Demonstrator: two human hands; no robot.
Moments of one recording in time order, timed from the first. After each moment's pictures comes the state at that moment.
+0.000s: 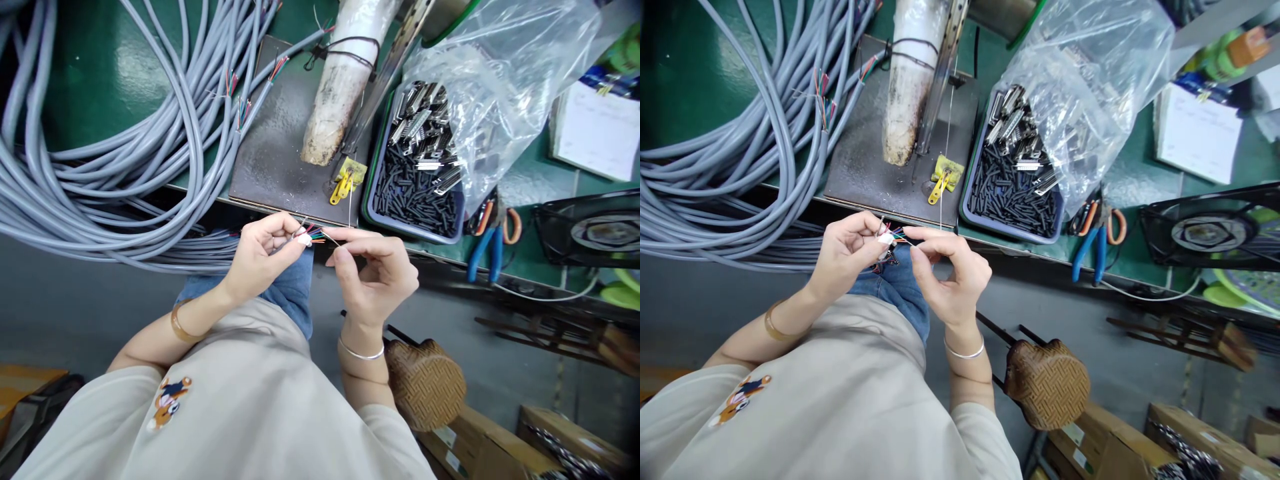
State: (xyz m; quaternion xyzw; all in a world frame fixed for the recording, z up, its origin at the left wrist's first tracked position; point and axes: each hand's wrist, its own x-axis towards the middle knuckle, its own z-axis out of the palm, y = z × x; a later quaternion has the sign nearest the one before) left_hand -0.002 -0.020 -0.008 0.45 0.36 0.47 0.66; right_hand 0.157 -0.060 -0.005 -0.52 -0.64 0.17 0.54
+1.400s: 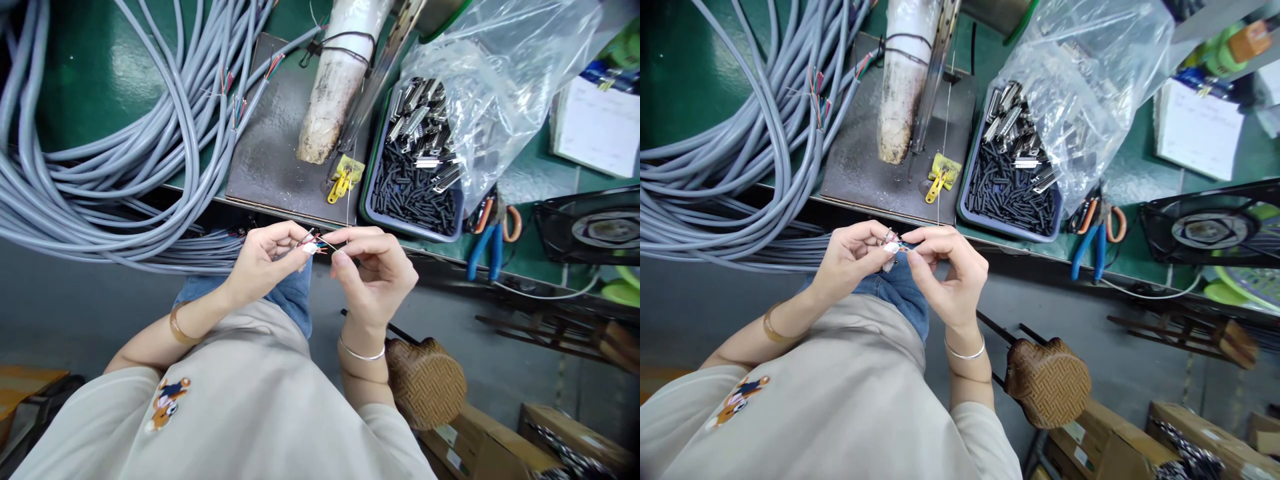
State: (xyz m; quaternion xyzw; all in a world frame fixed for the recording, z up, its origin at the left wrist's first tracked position) left_hand 0.001 -0.026 -0.012 0.41 0.34 0.43 0.73; right_hand 0.160 -0.061 0.000 -0.51 -0.61 0.25 0.55
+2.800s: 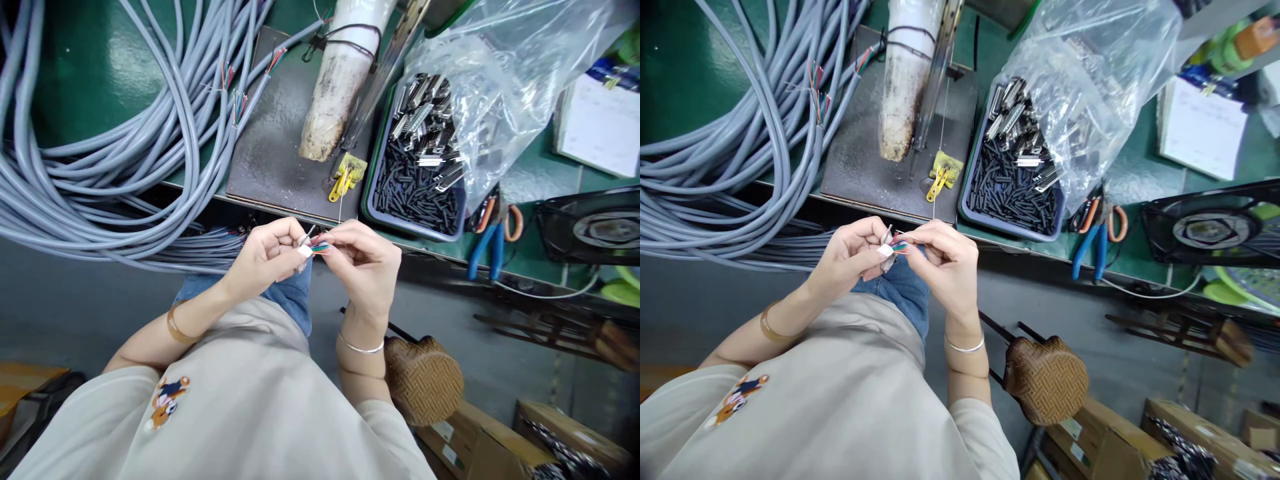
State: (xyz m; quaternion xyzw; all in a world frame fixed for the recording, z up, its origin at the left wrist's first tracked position) left_hand -0.004 -0.025 -0.012 0.36 0.29 0.39 0.79; right_hand 0.166 -0.048 -0.002 -0.53 -0.61 0.34 0.49
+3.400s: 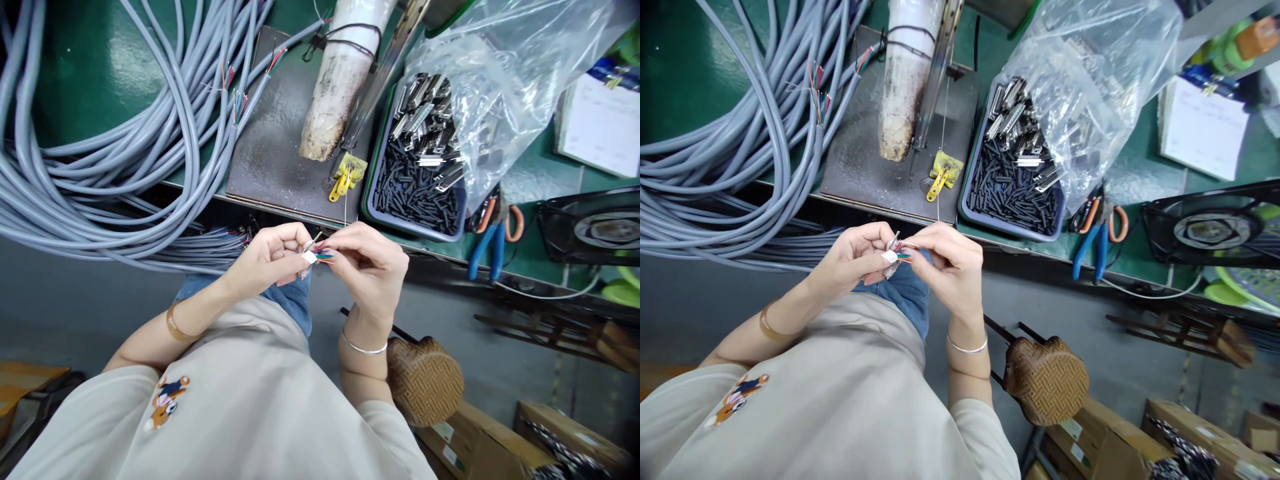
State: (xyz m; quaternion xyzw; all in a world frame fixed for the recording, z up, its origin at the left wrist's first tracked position) left_hand -0.006 -0.024 -0.013 0.36 0.26 0.34 0.83; right_hand 0.172 -0.047 0.002 -0.49 -0.65 0.31 0.49
